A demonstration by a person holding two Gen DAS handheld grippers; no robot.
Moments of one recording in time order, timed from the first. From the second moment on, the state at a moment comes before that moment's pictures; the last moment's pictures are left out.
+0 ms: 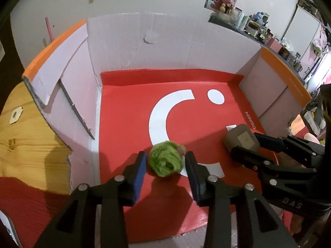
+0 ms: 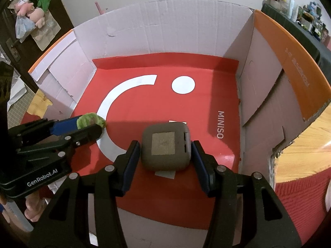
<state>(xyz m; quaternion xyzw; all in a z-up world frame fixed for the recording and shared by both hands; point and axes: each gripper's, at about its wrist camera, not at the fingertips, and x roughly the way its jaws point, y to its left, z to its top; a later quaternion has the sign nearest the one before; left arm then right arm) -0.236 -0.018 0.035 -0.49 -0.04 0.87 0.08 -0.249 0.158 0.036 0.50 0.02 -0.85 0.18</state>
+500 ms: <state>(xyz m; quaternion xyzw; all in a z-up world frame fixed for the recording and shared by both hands) -0.222 -0.018 0.046 -0.47 -0.05 0.88 0.08 -0.233 0.151 0.050 0.48 0.02 -0.86 0.18</state>
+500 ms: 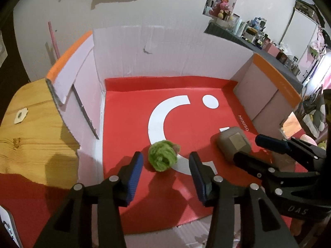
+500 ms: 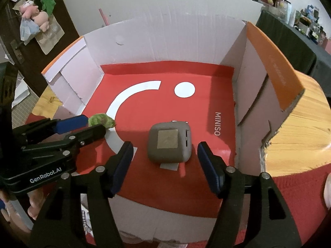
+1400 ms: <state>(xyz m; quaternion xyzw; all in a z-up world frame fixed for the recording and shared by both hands) -0.153 -0.019 0.085 -0.39 -0.05 0.92 0.07 -0.152 0.163 0.086 0.40 0.00 -0.90 0.18</state>
